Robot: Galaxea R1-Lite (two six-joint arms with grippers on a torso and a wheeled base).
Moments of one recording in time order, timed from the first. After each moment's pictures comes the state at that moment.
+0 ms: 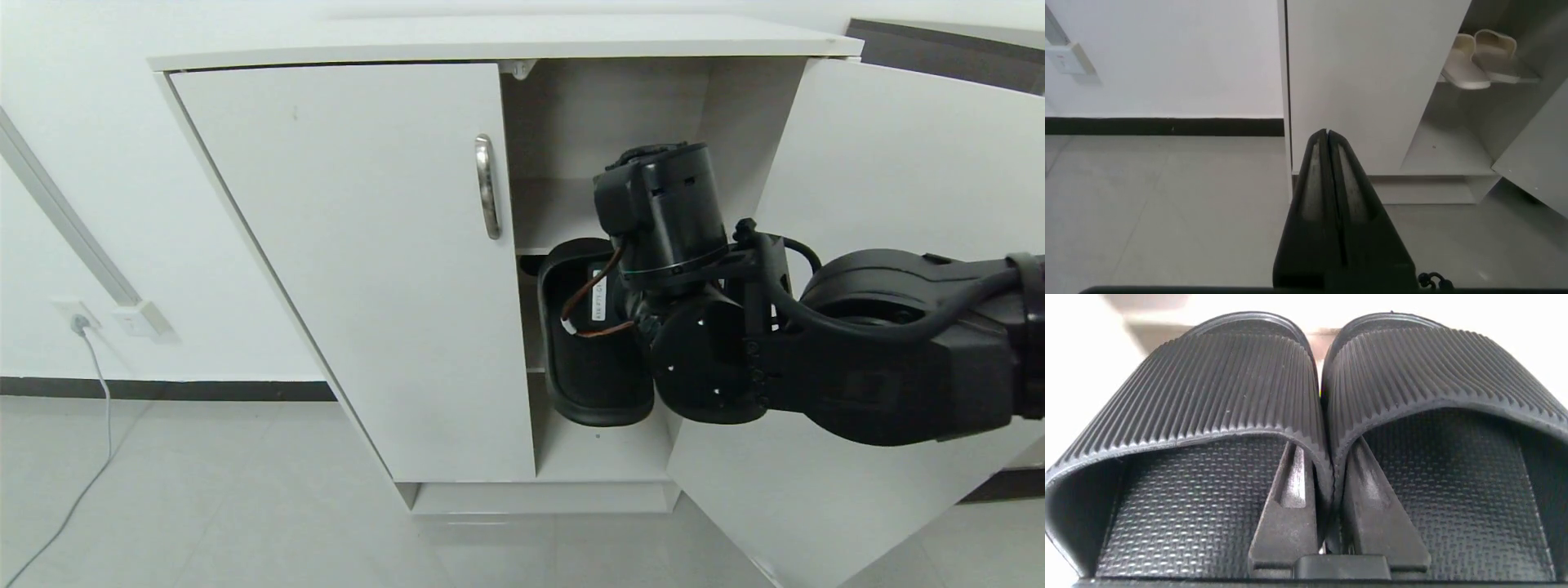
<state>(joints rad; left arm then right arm) 0.00 0.00 0.00 0.00 0.03 -0.01 0.94 1.90 -1.54 -0.04 -0.92 0.30</state>
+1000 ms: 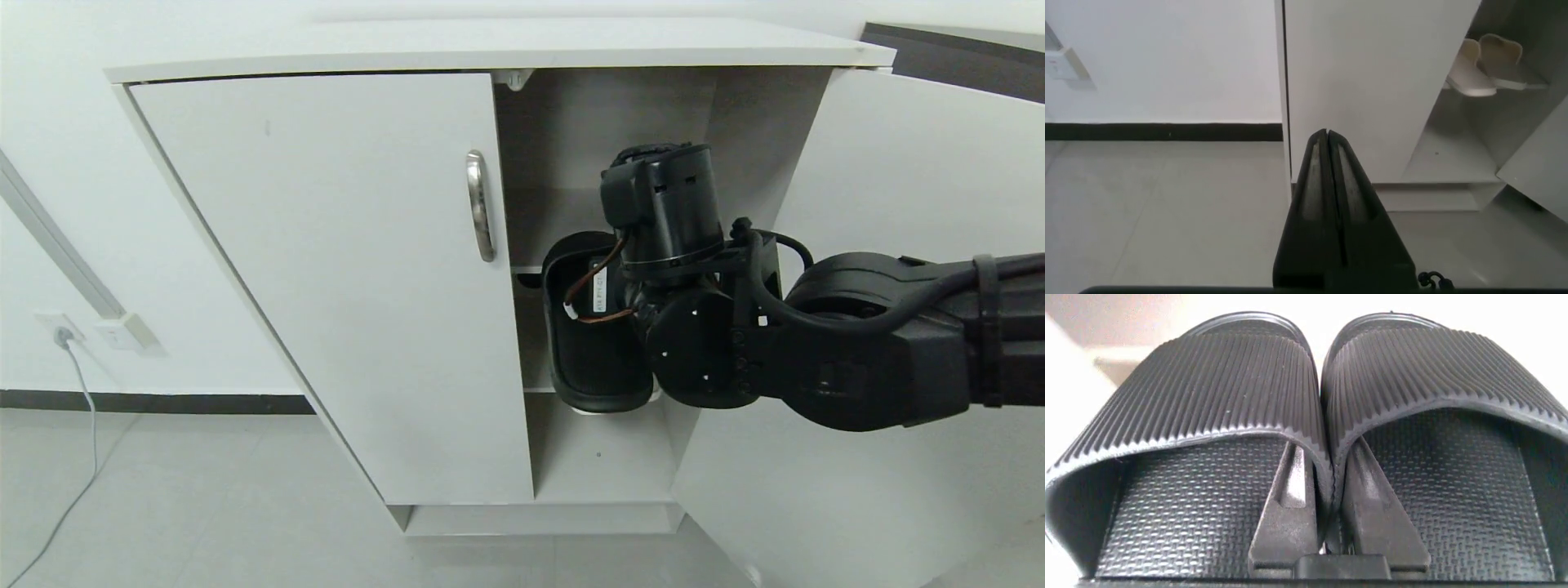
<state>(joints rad) 0.00 0.00 0.00 0.00 0.03 -0.01 0.91 1.92 -1.54 -0.10 -0.90 0.24</state>
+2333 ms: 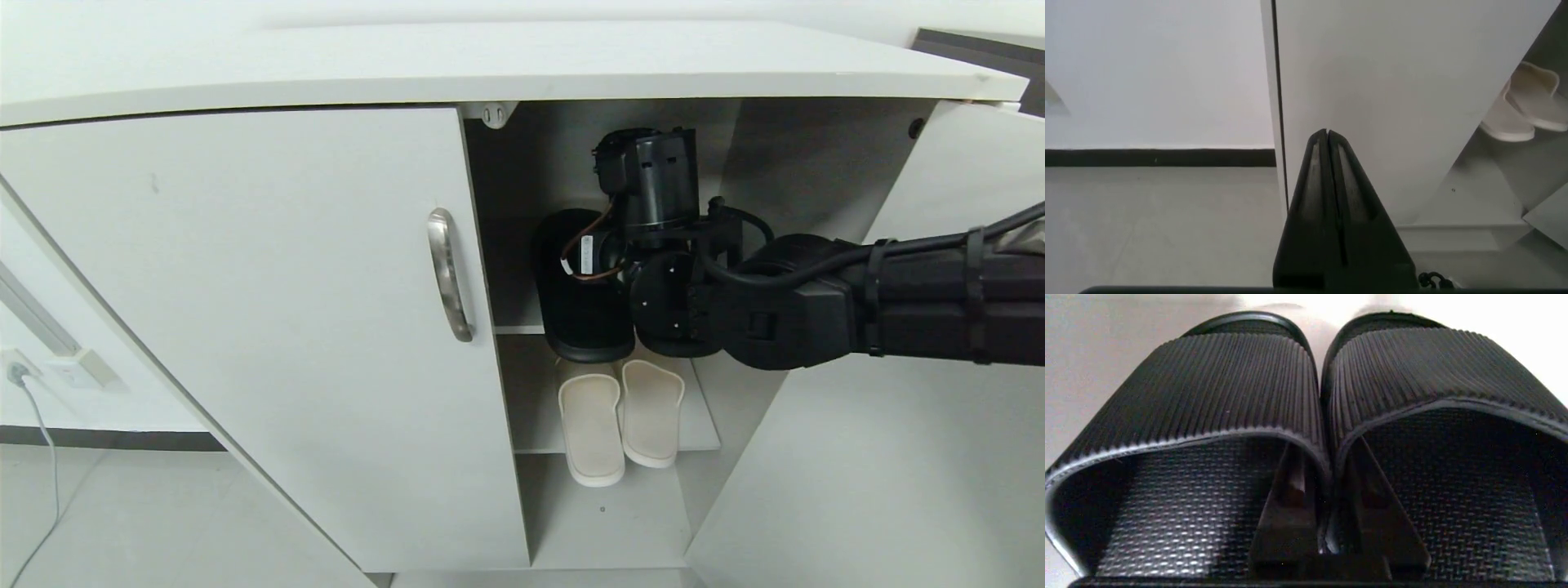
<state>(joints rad) 0.00 0.00 0.00 0.00 0.03 -0.01 0.81 2.06 -1.74 -0.15 -0.77 0.15</state>
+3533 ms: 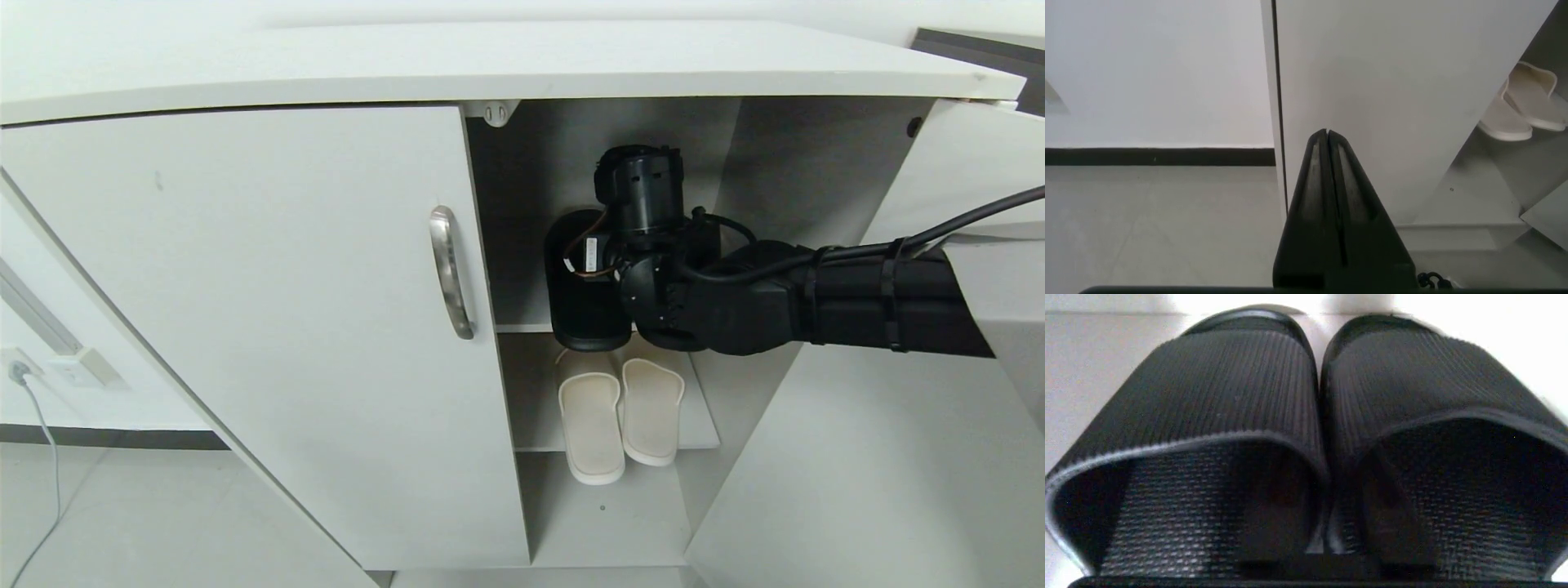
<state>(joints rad) 0.00 0.00 0.00 0.00 0.03 -0.01 0.75 2.15 -1.83 -0.14 -0.77 0.15</state>
